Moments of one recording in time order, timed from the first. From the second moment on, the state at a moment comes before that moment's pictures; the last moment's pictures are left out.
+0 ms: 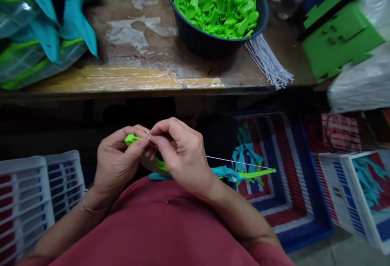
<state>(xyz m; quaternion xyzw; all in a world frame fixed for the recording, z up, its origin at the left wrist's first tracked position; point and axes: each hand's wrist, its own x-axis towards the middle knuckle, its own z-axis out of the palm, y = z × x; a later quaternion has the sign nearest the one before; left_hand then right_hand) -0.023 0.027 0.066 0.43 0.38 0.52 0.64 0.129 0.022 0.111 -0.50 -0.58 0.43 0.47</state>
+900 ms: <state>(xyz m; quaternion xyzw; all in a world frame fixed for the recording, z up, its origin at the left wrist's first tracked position) -0.024 0.033 0.065 0.38 0.37 0.49 0.69 0.126 0.019 0.091 -0.48 -0.74 0.16 0.44</state>
